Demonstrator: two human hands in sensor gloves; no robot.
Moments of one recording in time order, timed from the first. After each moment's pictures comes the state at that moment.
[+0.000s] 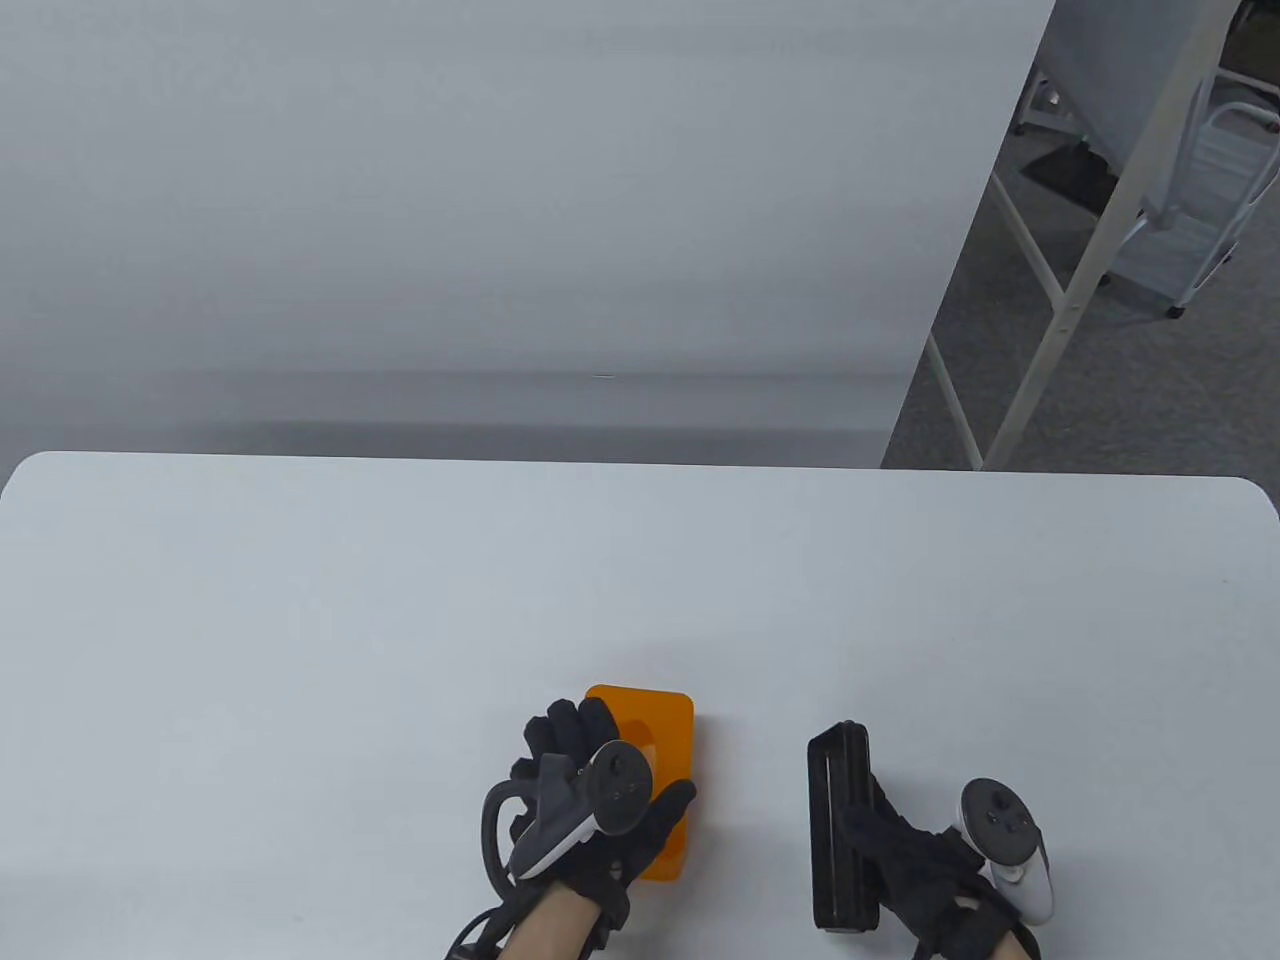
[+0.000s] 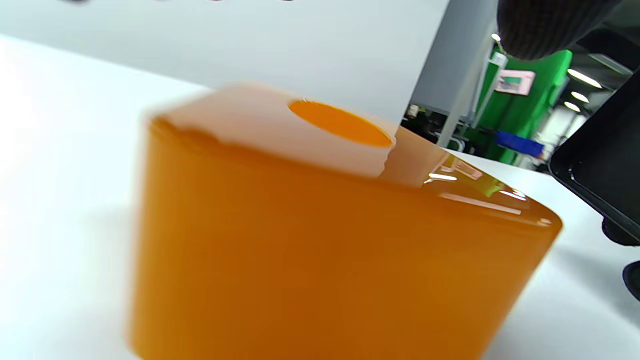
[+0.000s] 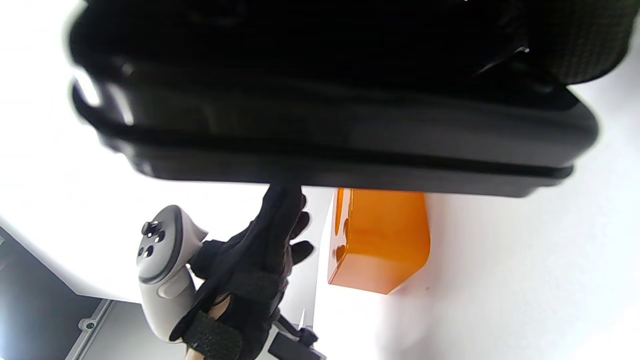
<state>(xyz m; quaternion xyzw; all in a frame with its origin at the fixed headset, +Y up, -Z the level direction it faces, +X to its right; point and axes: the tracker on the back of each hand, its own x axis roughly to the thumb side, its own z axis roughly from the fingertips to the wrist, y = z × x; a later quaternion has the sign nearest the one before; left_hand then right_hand) -0.078 -0.734 -0.299 -0.07 -0.10 0.09 0.99 0.247 -0.784 -0.280 0.18 0.20 0.75 0.61</state>
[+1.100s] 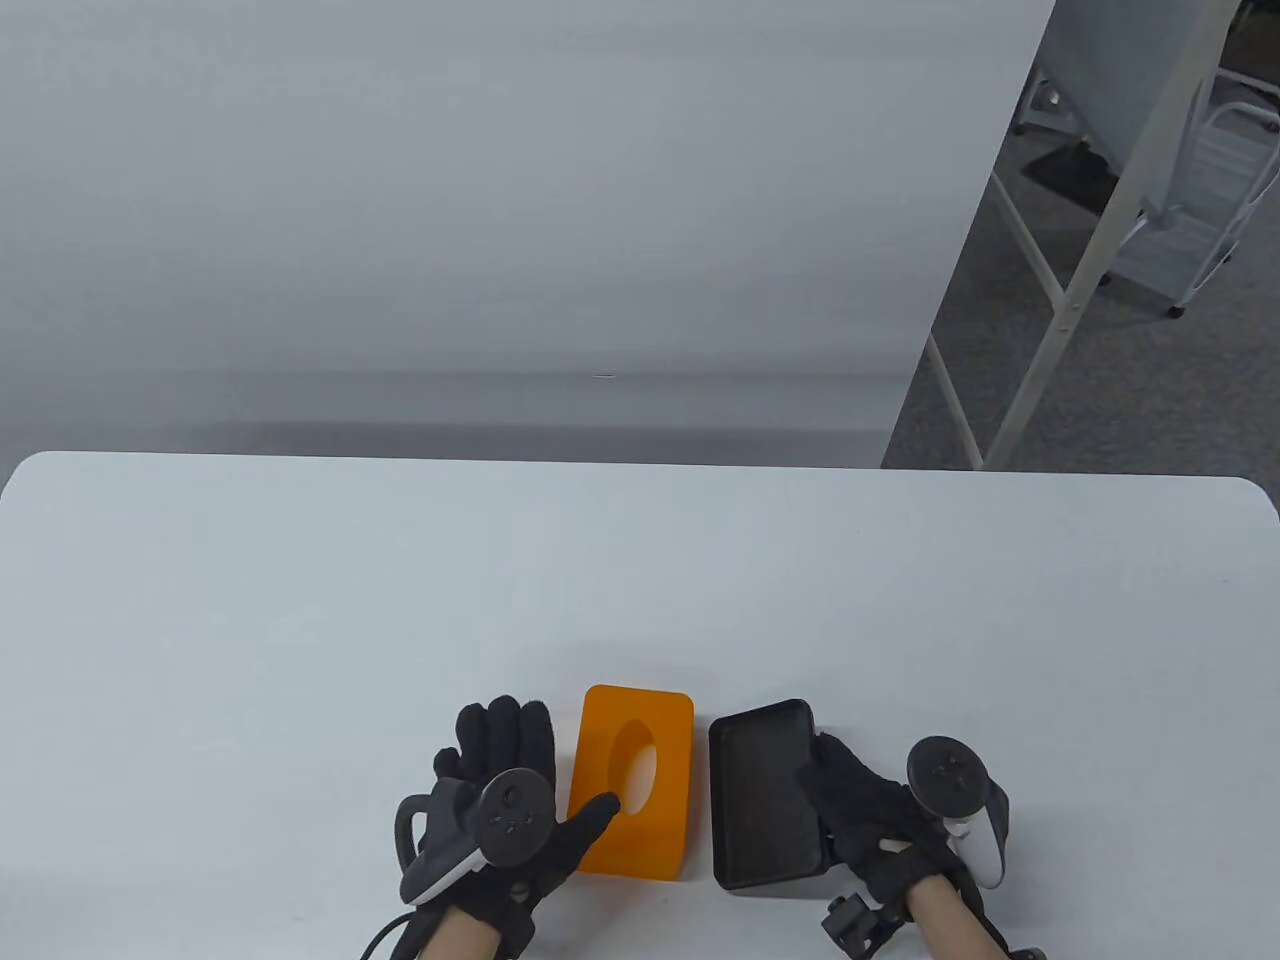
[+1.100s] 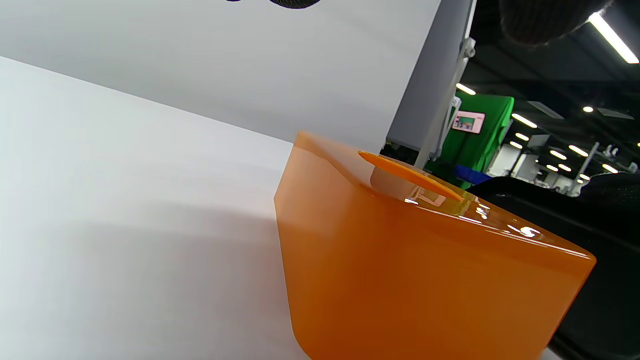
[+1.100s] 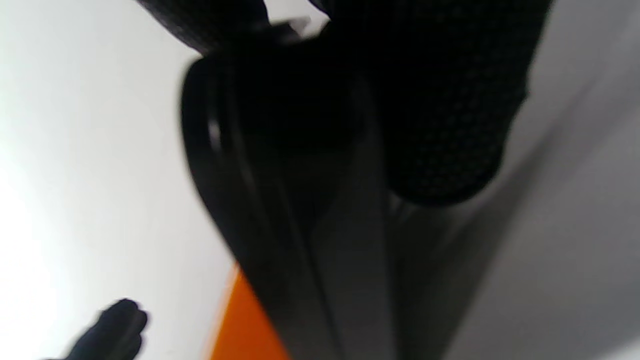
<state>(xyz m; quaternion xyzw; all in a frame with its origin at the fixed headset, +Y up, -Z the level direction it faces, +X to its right) -0.138 -0.739 -0.280 -0.02 -0.13 0.14 0.98 0.230 -0.790 -0.320 0.04 0.12 0.86 0.49</state>
